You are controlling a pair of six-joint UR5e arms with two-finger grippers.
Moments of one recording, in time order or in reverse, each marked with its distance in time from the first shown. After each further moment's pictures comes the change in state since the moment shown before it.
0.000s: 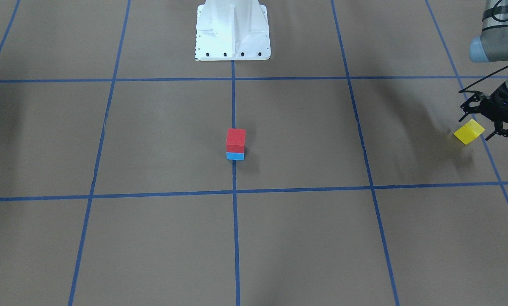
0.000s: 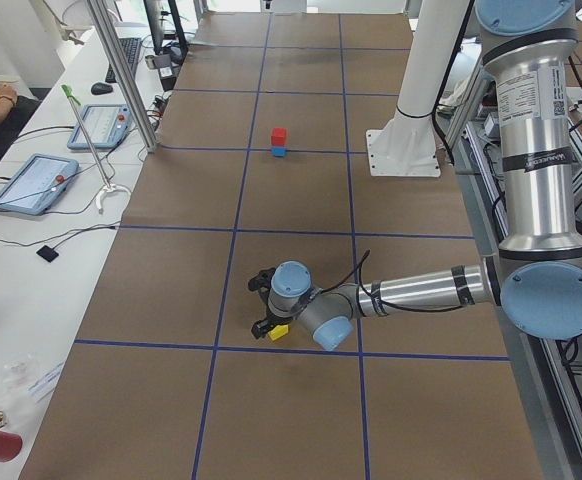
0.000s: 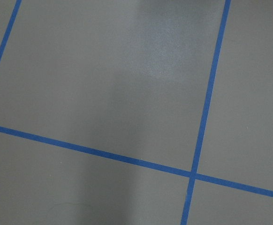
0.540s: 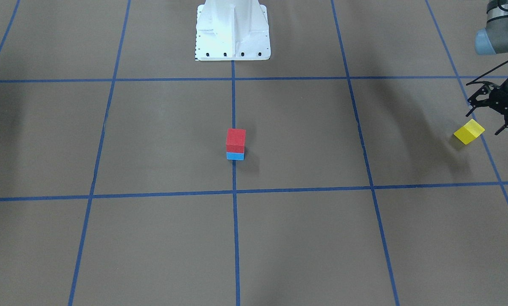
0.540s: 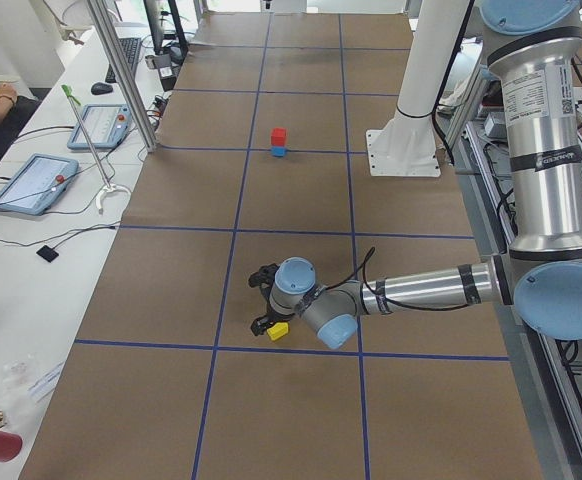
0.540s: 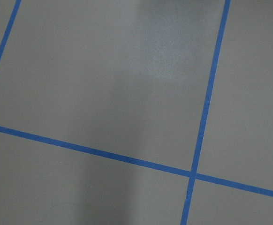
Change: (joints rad) left arm -0.032 0.023 -0.042 0.000 -0.001 0.004; right arm 0.000 0.000 -0.001 -0.001 -0.001 0.000
